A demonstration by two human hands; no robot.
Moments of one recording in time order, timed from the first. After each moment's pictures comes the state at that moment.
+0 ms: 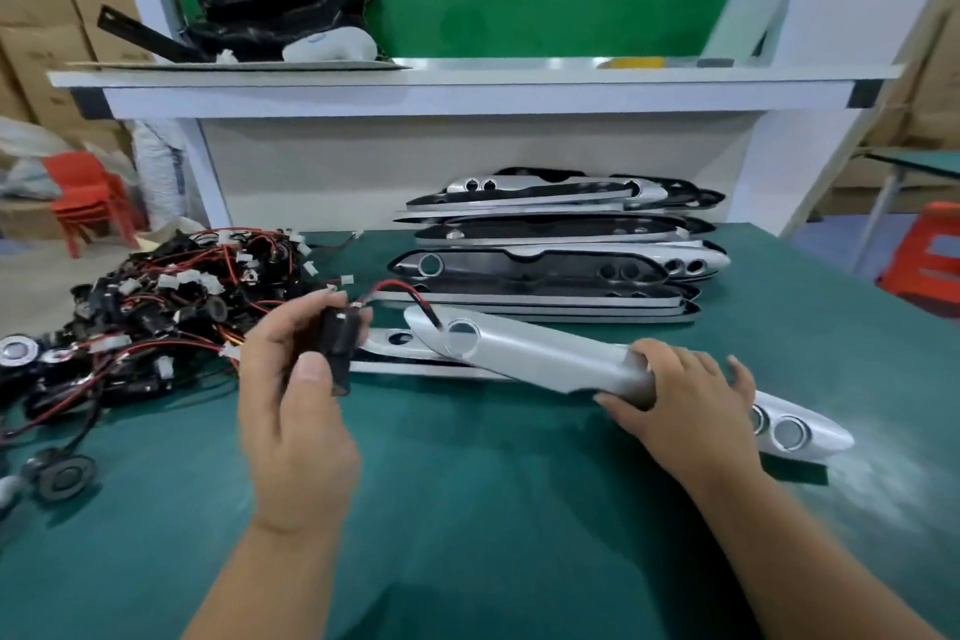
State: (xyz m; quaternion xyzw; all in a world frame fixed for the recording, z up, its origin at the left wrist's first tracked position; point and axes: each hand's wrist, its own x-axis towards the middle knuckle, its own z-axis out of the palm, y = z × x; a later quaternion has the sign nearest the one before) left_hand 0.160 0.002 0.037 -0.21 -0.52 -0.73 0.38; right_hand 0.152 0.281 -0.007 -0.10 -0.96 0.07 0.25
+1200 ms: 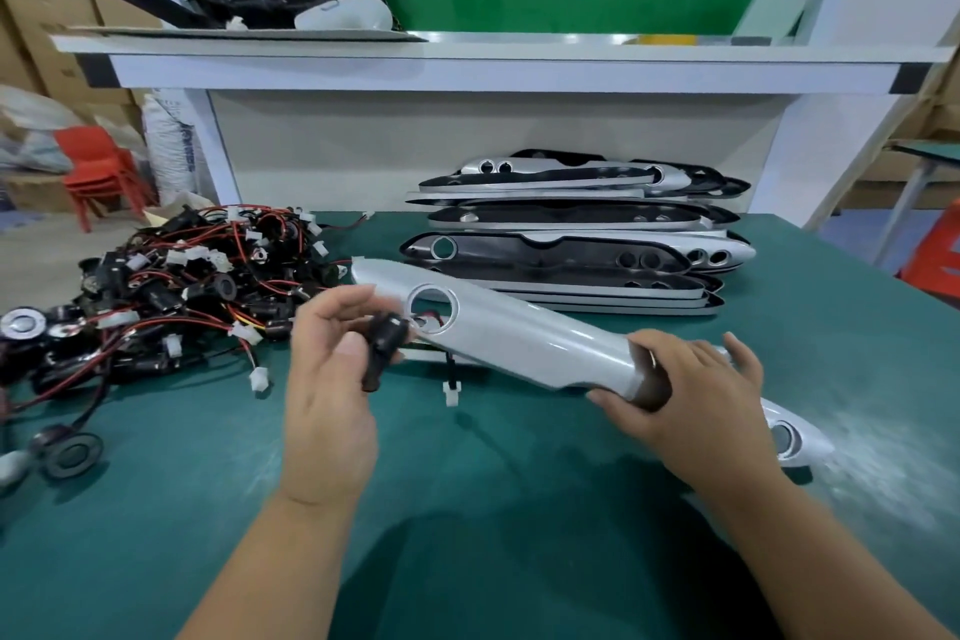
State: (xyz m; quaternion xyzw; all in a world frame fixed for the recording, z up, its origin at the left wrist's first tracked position) left_hand 0.146 0.001 0.025 -0.19 -0.55 -0.76 0.28; right_hand 0.160 0.258 0.002 0.01 -0.92 0.12 0.38
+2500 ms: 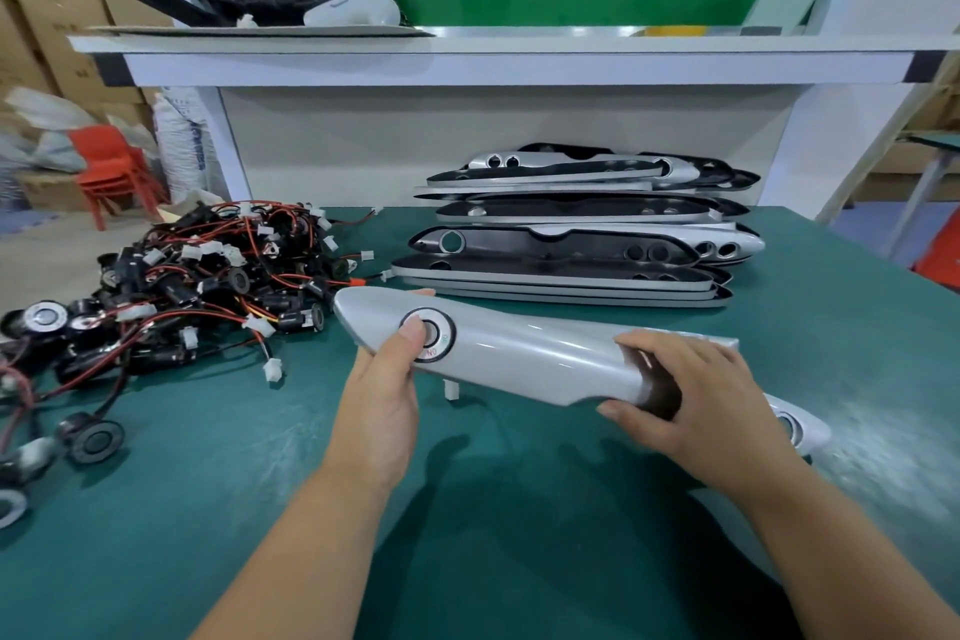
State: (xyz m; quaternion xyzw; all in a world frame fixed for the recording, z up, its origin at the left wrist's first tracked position) left_hand 0.138 0.013 0.011 -0.09 -0.51 -0.85 0.10; right_hand 0.177 0.260 0.018 0.10 -0.94 0.21 0.26
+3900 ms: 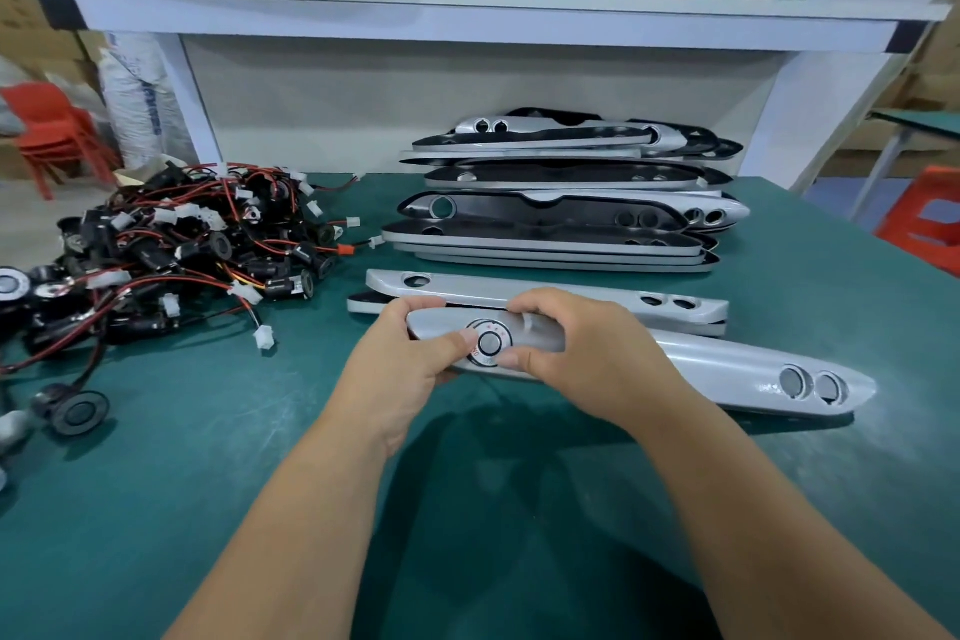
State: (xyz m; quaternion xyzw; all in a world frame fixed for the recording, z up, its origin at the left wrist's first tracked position) left_hand 0.139 0.004 0.013 -0.02 -0.67 -0.74 -0.03; right_hand 0.164 0.181 0.036 0.08 -0.95 0.28 0.12
